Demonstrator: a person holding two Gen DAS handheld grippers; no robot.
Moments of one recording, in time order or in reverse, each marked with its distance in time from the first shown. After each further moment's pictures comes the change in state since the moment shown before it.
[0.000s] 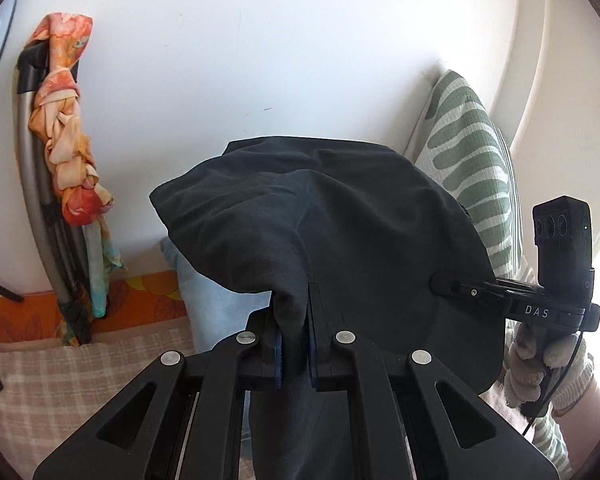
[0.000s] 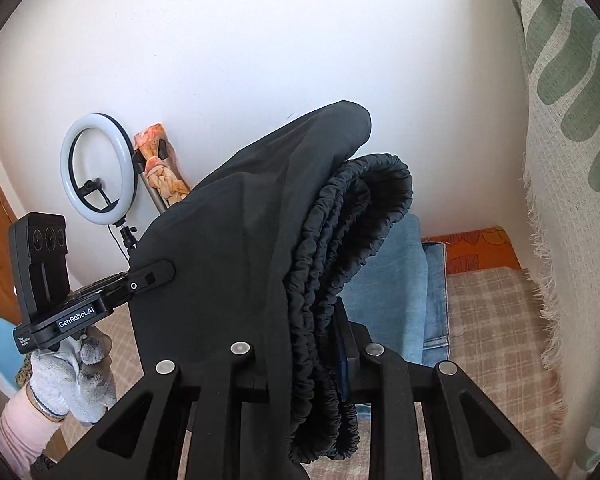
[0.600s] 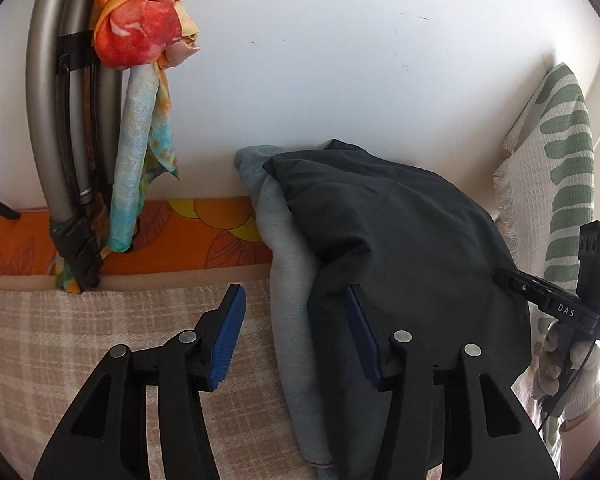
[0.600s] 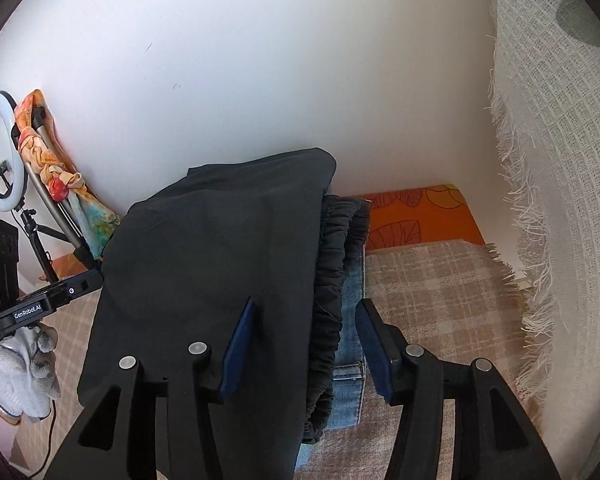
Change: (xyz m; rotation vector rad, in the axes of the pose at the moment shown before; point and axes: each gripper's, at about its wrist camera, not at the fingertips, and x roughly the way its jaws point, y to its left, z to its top) left arm 0.049 0.088 -0.048 -0.204 0.155 0.126; right arm 0.063 -0.065 -0.018 0.027 0.116 -0.213
